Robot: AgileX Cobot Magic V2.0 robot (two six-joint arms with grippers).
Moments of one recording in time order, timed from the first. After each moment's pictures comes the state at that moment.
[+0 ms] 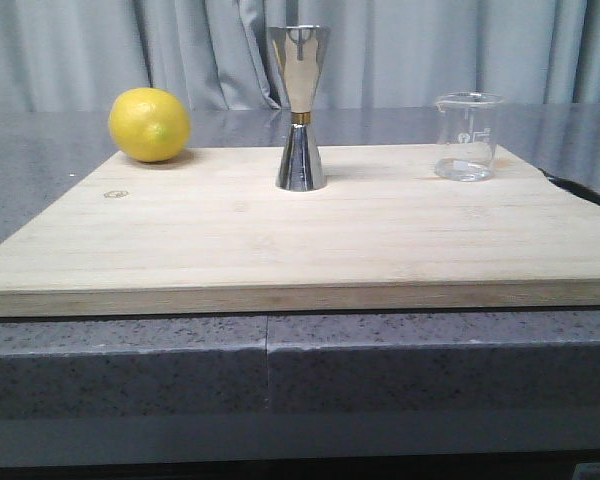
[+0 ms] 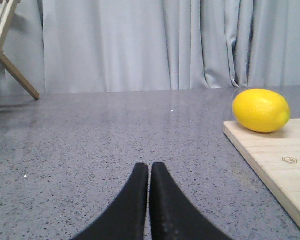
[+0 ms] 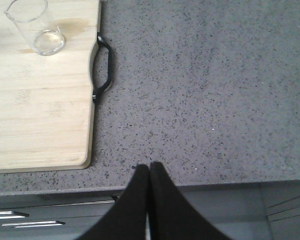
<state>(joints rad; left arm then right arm) -0.06 -0.01 0.00 -0.15 0.03 0.20 0.04 0.51 -0.79 -0.03 1.01 0.10</state>
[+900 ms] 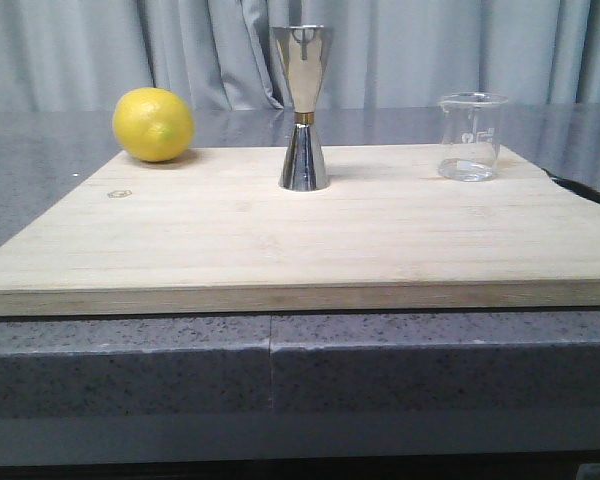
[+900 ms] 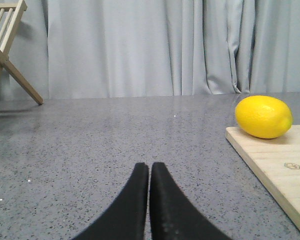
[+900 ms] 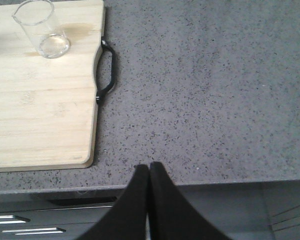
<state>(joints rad) -0.06 -0.01 0.00 -0.15 0.01 0.20 0.04 0.42 -0.74 -0.03 1.01 0.10</state>
